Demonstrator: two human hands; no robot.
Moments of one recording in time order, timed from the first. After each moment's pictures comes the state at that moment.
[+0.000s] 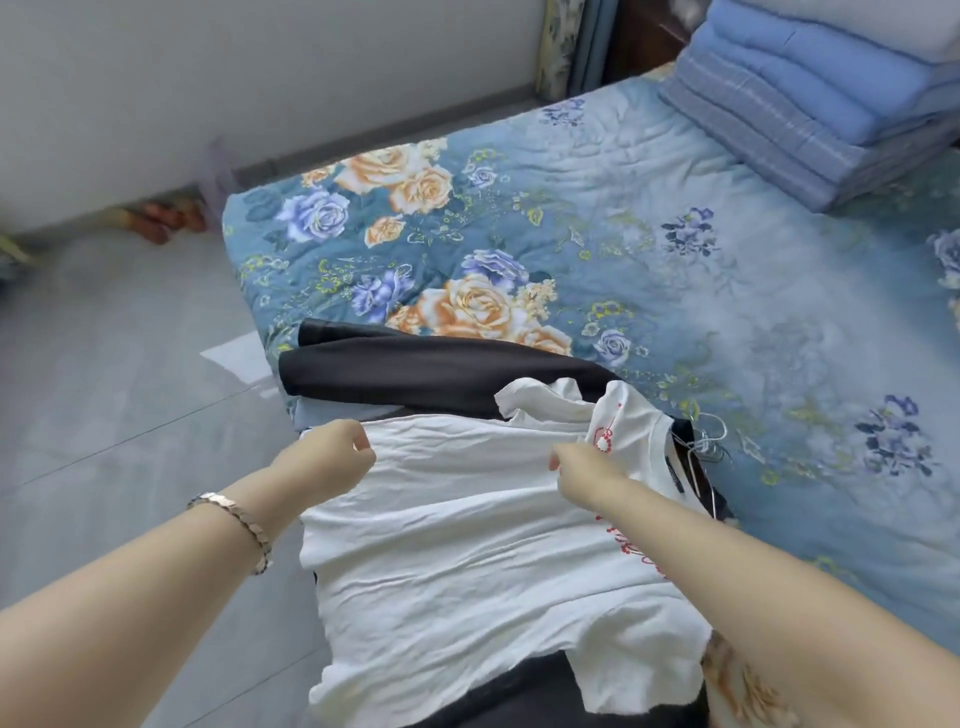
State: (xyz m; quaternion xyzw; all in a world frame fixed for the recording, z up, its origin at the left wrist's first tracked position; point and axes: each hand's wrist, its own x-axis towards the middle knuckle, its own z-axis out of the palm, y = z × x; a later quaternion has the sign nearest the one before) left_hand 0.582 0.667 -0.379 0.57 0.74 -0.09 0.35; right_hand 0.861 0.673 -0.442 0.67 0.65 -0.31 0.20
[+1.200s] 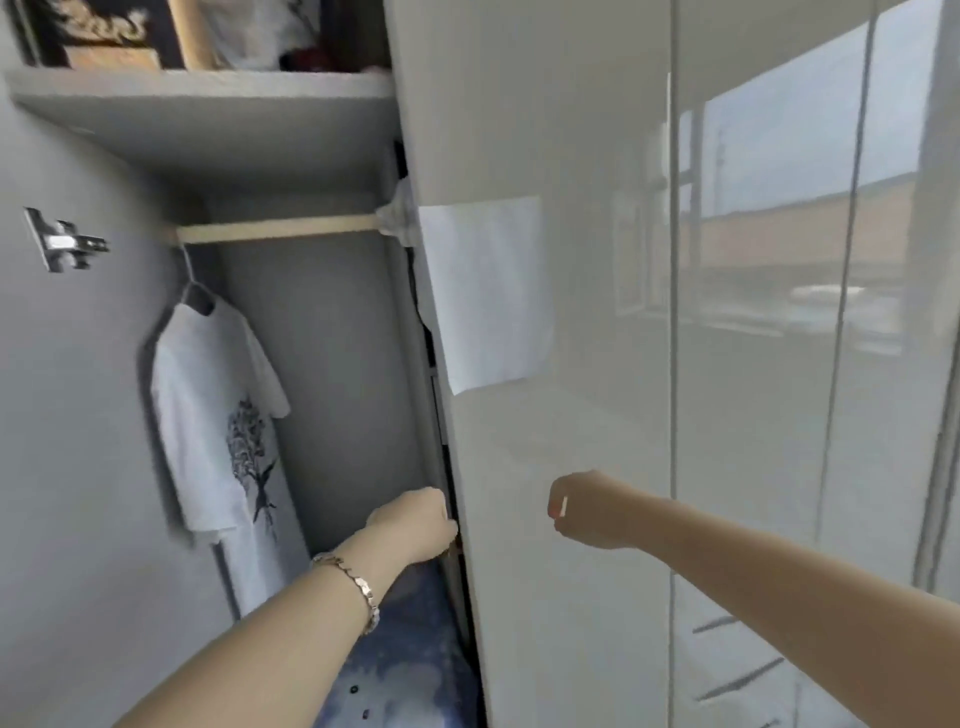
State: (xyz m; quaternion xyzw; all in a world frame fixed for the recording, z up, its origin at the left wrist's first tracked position) left_hand 0.061 -0.073 -0.034 -0.07 0.99 0.09 0.01; right_hand 0.033 0.128 -0.031 -0.22 0.96 -0.14 0.04
